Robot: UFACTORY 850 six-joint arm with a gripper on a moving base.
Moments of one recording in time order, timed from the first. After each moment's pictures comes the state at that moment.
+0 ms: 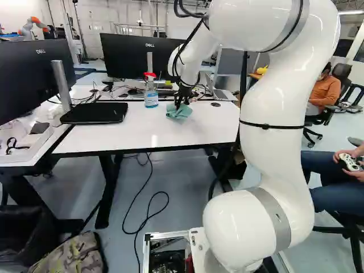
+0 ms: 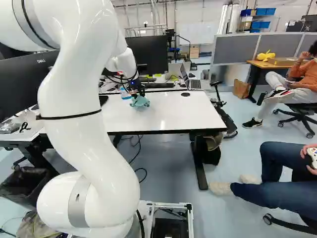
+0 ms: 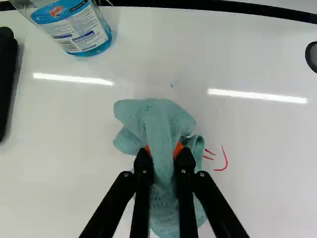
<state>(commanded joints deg) 6.3 -20.7 -70.9 0.0 -25.2 0.0</state>
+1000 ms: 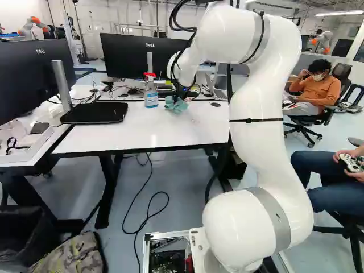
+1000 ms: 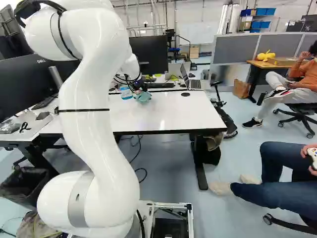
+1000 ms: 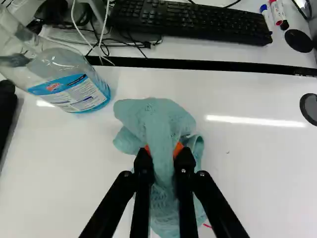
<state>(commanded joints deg) 5.7 -31.6 -81.3 0.0 -12.7 0.0</state>
